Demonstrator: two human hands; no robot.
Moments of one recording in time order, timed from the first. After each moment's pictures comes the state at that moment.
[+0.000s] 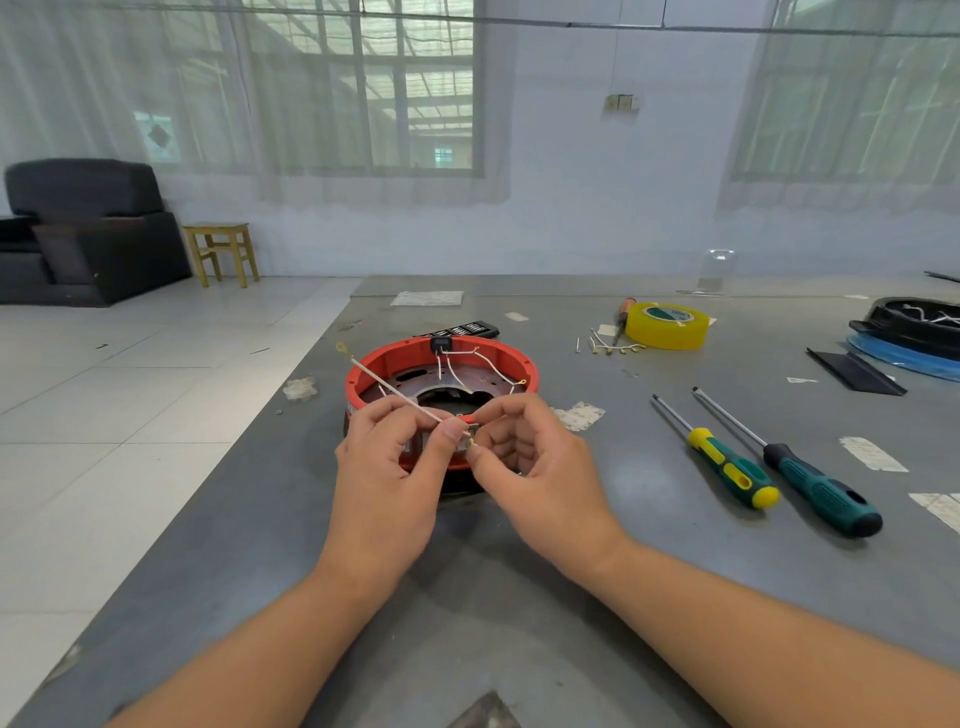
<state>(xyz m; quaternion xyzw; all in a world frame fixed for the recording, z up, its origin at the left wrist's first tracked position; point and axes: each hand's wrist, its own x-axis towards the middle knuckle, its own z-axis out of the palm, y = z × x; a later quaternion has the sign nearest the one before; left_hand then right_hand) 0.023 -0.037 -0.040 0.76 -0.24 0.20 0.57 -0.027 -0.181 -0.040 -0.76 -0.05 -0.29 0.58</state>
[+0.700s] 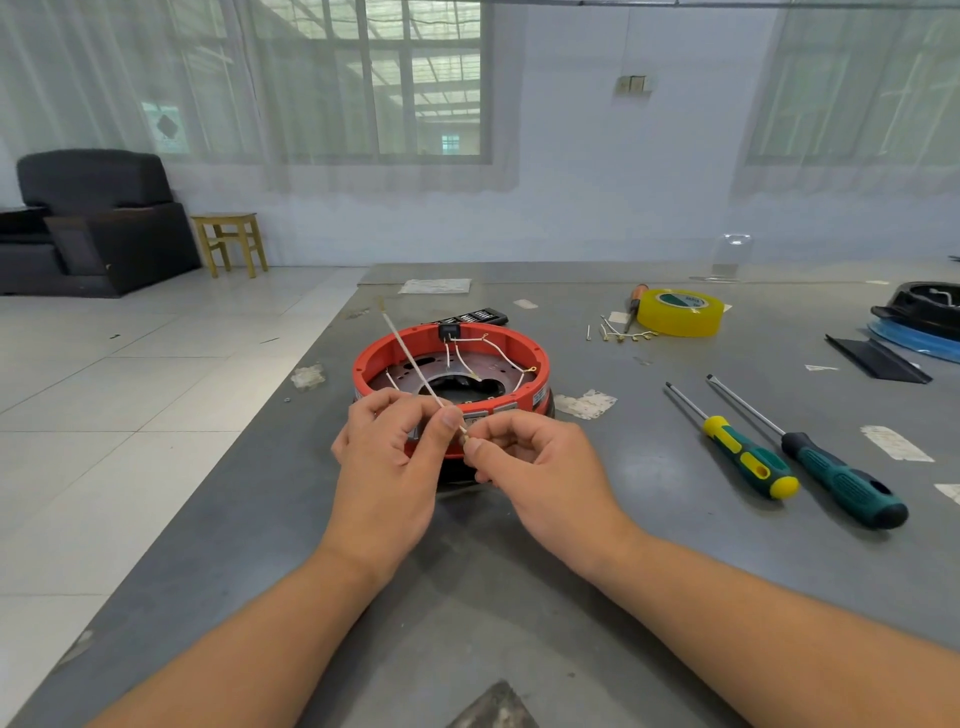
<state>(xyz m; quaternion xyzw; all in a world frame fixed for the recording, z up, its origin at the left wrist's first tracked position) 0.030 -0.032 -0.044 0.78 -0.25 0.20 0.54 -0.028 -0.180 -0.041 -0.76 -0.02 -0.21 0.62</state>
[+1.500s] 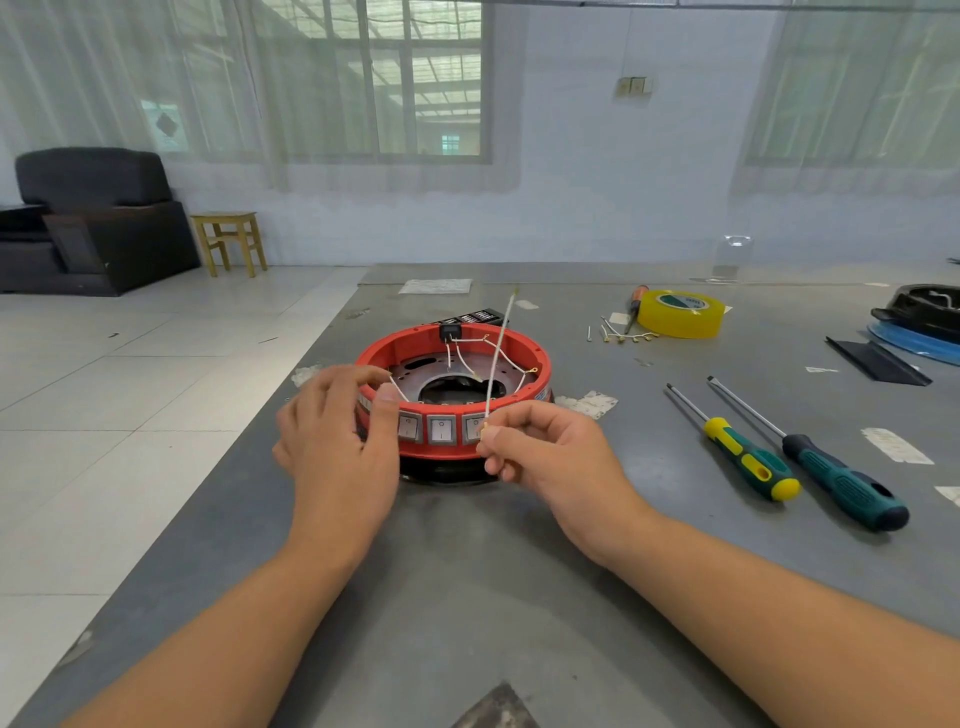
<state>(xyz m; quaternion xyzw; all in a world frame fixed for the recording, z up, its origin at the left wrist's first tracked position) 0.051 -0.015 -0.044 0.82 -0.12 0.27 0.49 -0.020 -0.193 -0.036 -0.67 -0.01 -0.14 0.73</state>
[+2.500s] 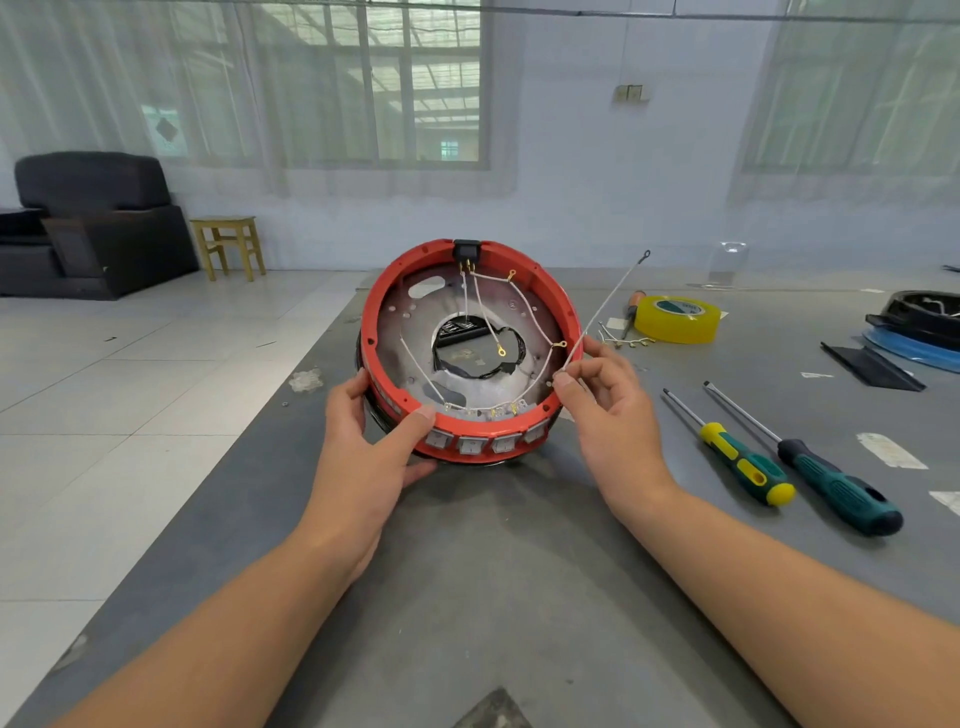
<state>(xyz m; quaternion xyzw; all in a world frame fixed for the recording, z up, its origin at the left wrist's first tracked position) 0.052 -0.023 -0.045 0.61 -0.14 0.00 0.78 0.005 -0.241 -0.037 -0.70 0.04 -0.38 0.60</state>
